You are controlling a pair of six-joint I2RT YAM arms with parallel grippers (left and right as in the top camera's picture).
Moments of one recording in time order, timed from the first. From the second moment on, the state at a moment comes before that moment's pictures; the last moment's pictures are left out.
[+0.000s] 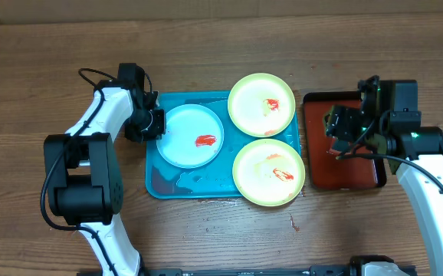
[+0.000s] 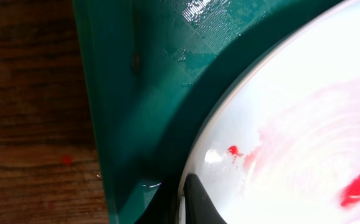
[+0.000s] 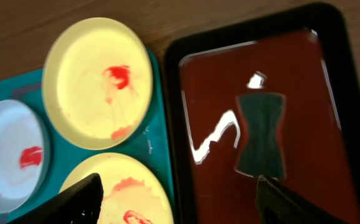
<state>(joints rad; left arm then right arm) 0.00 2.04 1.39 -0.89 0.16 -0.06 0.01 1.30 1.07 -0.78 -0.17 0.27</state>
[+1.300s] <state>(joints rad) 0.00 2.04 1.39 -0.87 0.16 -0.06 -0.08 1.94 1.27 -0.86 -0.05 0.28</state>
